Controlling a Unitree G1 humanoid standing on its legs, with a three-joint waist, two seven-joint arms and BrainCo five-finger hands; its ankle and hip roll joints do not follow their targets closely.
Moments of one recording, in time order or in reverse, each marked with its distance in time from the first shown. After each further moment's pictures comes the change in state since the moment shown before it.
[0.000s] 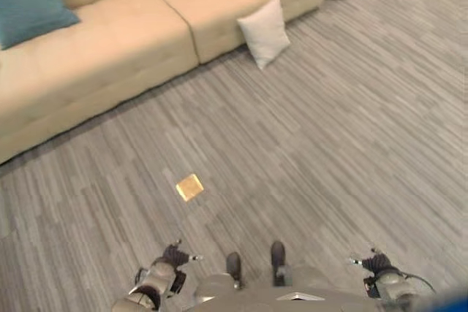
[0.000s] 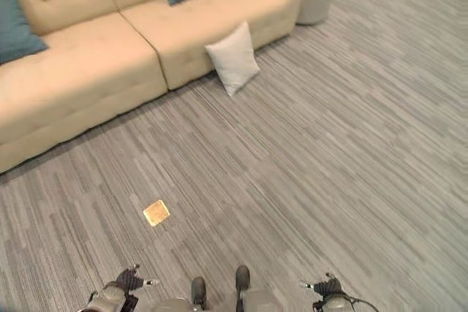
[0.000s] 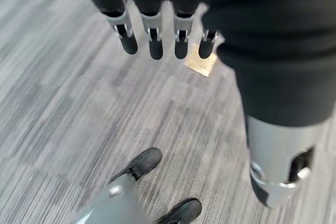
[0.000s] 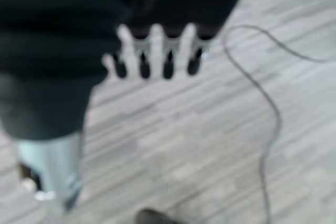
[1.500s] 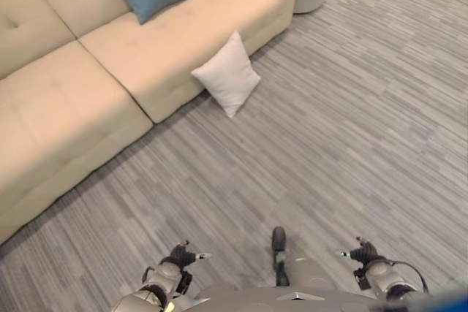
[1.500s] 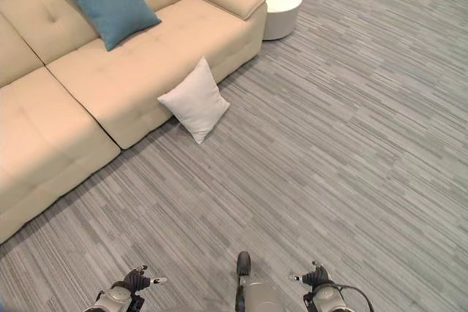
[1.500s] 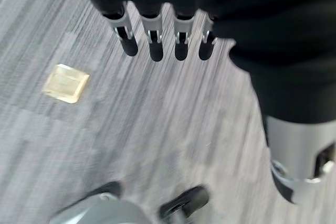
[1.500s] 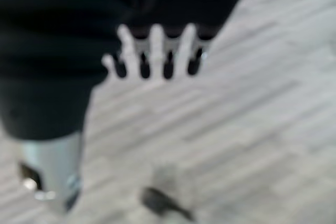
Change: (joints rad) left arm 0.022 -0.041 0.018 0.079 -0.002 -0.016 -0.016; right arm -0.010 0.010 0.074 -0.015 -0.037 -0.022 0.012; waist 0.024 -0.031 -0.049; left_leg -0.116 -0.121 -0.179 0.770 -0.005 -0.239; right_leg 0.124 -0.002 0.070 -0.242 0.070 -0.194
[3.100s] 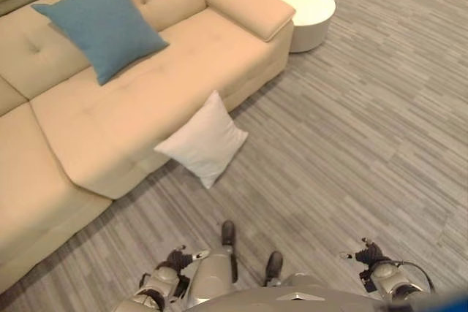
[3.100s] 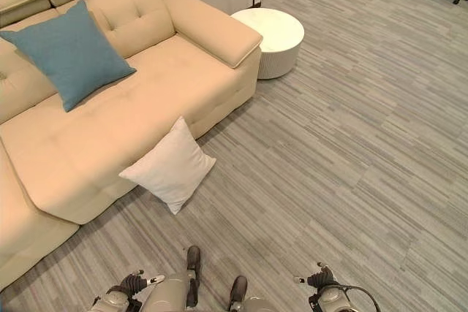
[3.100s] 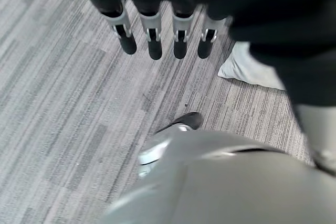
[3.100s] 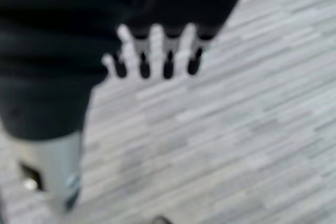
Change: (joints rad) left arm 0.034 0.002 0.004 -0.003 -0.018 0.012 -0.004; right arm 0.023 -0.030 0.041 0.002 0.001 0.005 -0.008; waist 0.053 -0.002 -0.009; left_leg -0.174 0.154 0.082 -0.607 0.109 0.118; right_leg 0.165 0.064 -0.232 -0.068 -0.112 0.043
